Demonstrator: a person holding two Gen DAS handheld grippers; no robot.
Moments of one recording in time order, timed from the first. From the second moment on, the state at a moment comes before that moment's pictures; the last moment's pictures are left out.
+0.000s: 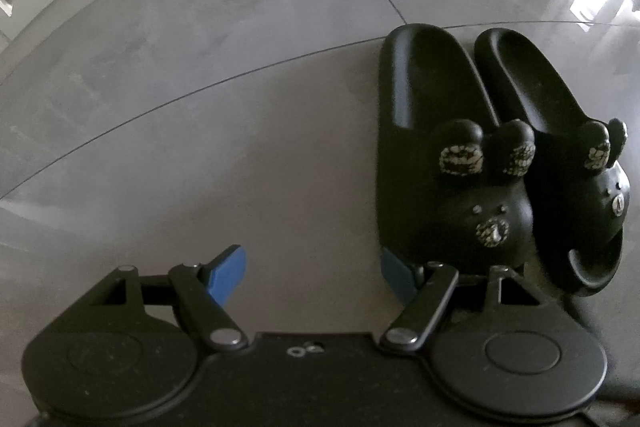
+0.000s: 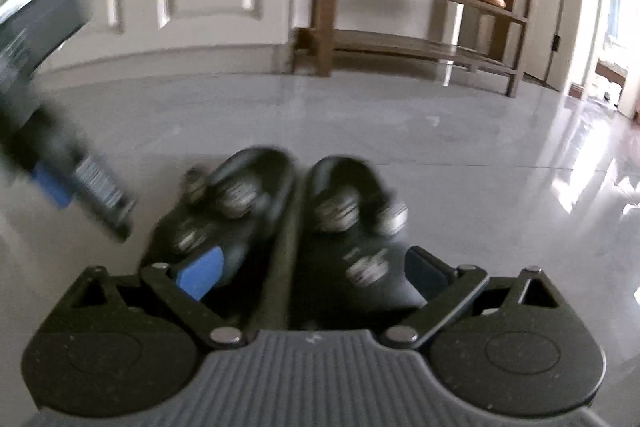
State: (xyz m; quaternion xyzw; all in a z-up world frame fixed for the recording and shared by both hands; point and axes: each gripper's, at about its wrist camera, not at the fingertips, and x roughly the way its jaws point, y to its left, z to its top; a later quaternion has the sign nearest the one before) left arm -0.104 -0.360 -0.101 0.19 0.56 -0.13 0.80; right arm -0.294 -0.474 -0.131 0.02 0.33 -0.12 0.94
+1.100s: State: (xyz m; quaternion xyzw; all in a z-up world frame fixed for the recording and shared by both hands) left arm -0.120 -0.350 -0.087 0.24 0.55 -0.11 0.79; right arm -0.249 -0.483 -0.180 0.13 0.32 -0.21 0.92
